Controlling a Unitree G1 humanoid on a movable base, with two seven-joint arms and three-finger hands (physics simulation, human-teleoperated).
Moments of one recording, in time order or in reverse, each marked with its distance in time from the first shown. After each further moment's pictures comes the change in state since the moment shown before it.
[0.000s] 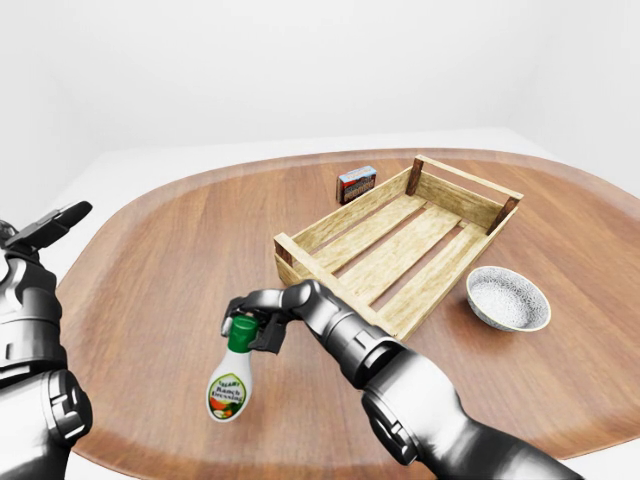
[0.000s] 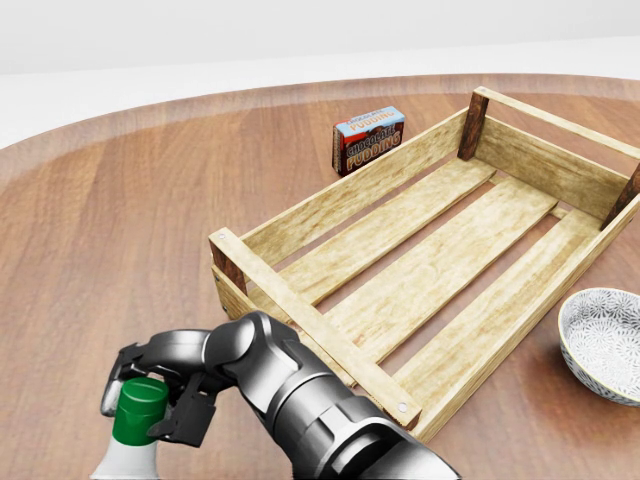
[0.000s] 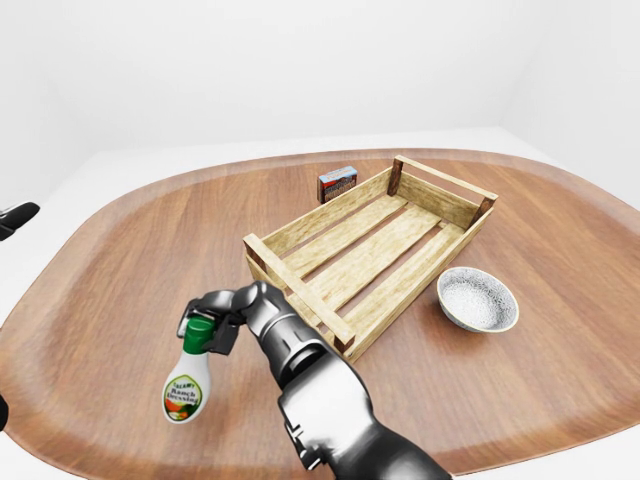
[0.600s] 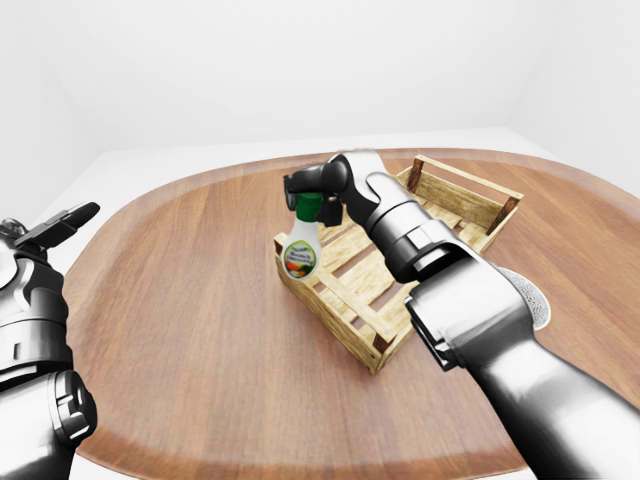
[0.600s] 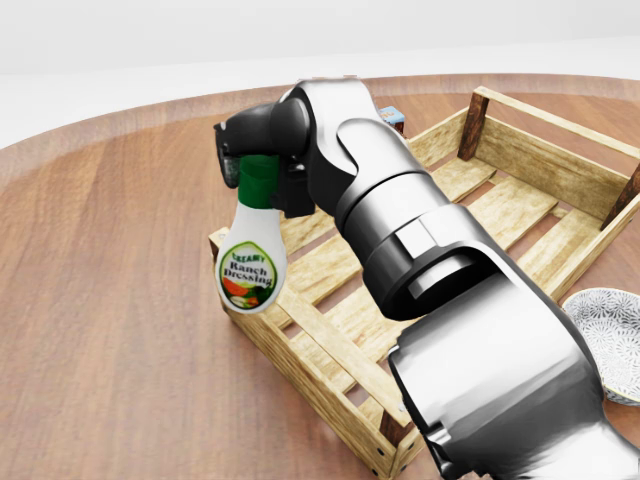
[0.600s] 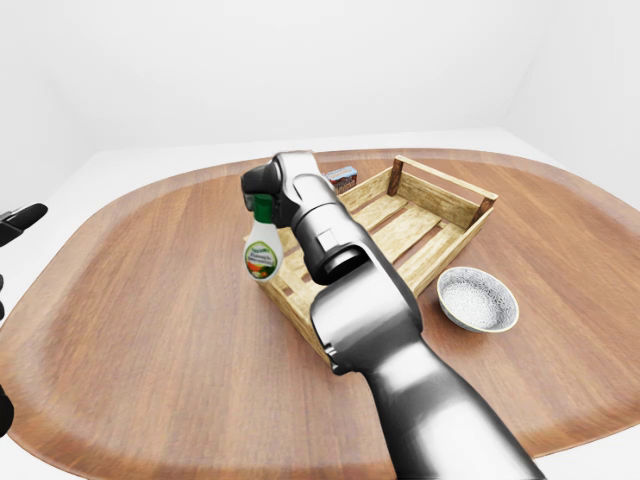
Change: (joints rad) left arm 0.008 -0.018 -0.006 -0.016 0.001 0.000 -0.012; right arm -0.475 -0.325 0.100 -0.018 -0.403 -0.062 0.000
